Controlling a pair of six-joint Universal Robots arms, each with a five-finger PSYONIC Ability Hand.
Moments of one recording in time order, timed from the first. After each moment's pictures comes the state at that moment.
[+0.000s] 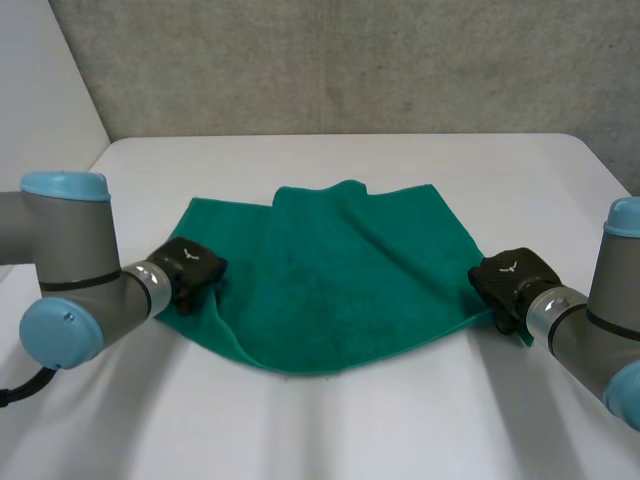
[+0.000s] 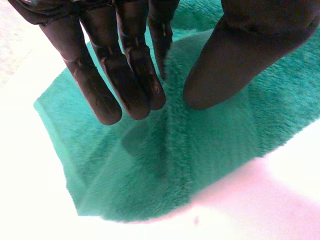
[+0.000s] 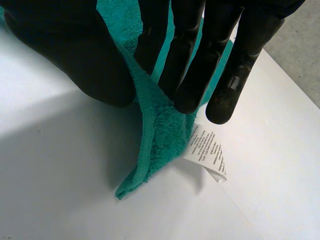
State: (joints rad) left arm 4.42 -2.21 -1.34 2.97 -1.42 3.85; right arm 1.82 -1.15 1.66 0.00 1.46 2.54; left_hand 0.61 1.19 1.18 1.19 1.01; right_hand 0.98 1.16 1.18 1.19 0.97
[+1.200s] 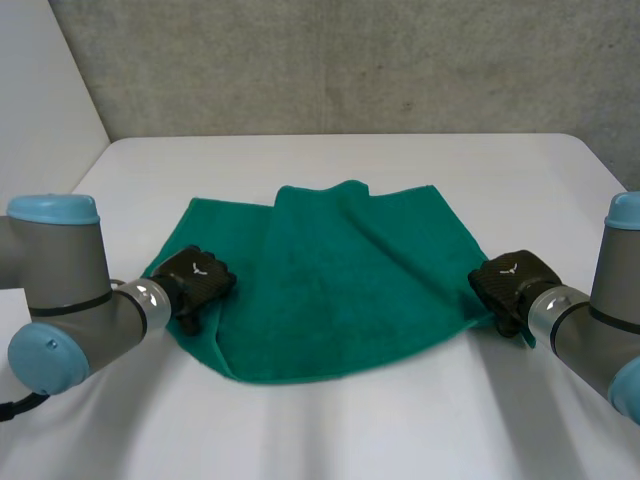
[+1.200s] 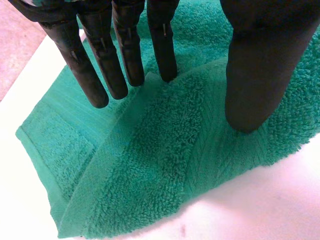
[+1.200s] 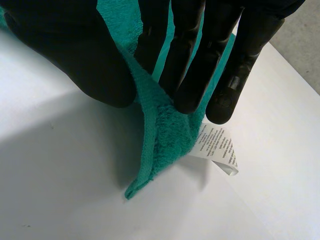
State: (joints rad) left arm 4.44 -2.17 -1.49 3.08 -1.29 3.97; right arm 1.82 -1.15 1.64 0.06 1.46 2.53; left_hand 0.56 0.56 0.57 0.56 0.38; right_hand 0.98 1.16 1.18 1.19 0.97
